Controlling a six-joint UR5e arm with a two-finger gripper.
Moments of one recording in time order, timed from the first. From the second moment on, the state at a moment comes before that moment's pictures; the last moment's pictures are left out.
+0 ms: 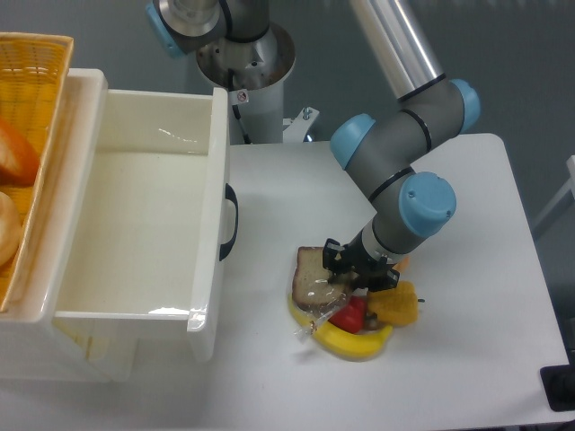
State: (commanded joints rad) arm 2.63 -2.08 -1.57 -1.21 1.35 1.01
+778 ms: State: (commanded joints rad) arm 2.67 -1.93 -1.50 -1.45 1.36 1.01
